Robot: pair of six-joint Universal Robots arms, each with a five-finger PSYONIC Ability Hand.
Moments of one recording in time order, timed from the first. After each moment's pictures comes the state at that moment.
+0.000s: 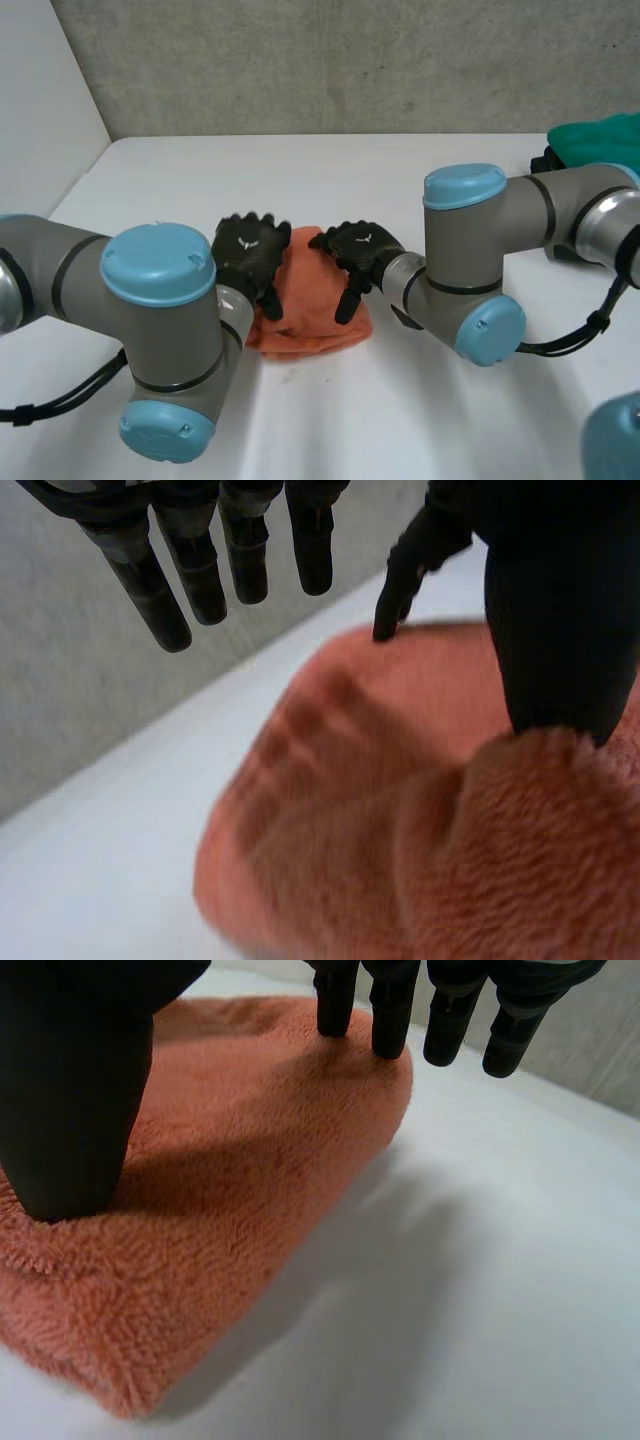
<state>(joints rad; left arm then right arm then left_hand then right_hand) 4.03 -2.08 -1.50 3.33 -1.82 3.36 2.18 -0.70 0.92 0.22 1.36 2.98 0.30 0.29 0.29 0.29 0.11 0.22 0.22 0.21 0.21 0.05</state>
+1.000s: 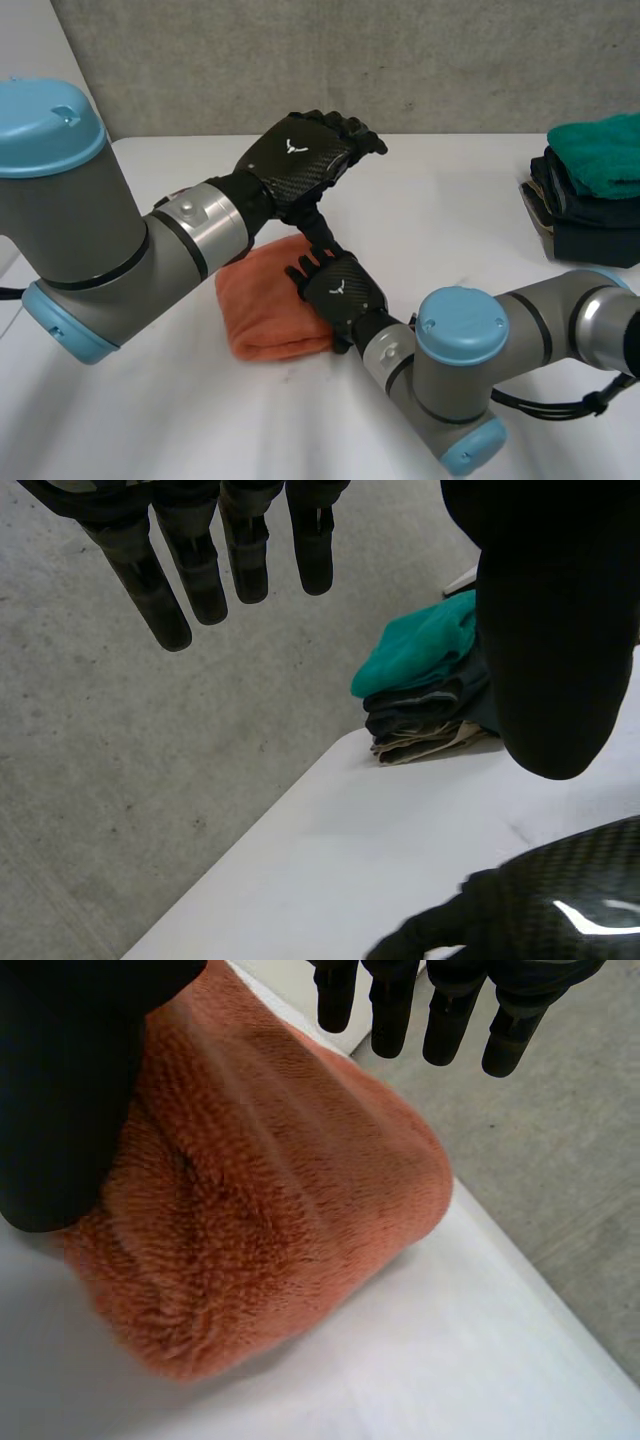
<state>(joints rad) 4.15 -1.93 -1.30 3.22 -1.13 3.37 2.28 -0.84 1.50 -0.50 1.41 2.63 0.30 0.29 0.29 0.29 0.11 0.19 0.21 0.21 0.21 0.04</state>
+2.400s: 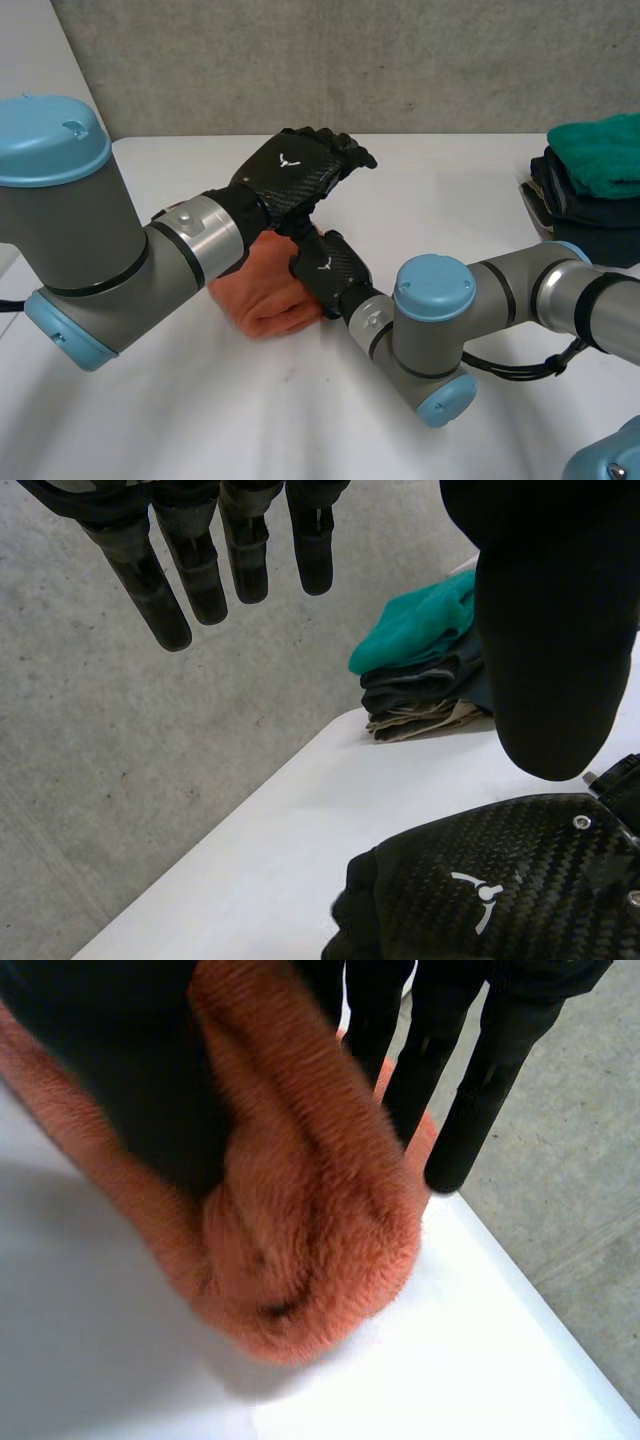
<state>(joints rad) 4.17 -1.94 -1.34 3.22 -1.14 3.37 2.27 -0.68 1.23 -0.39 1.38 2.60 0.30 0.29 0.29 0.29 0.10 0.97 1.02 1.02 1.02 0.80</state>
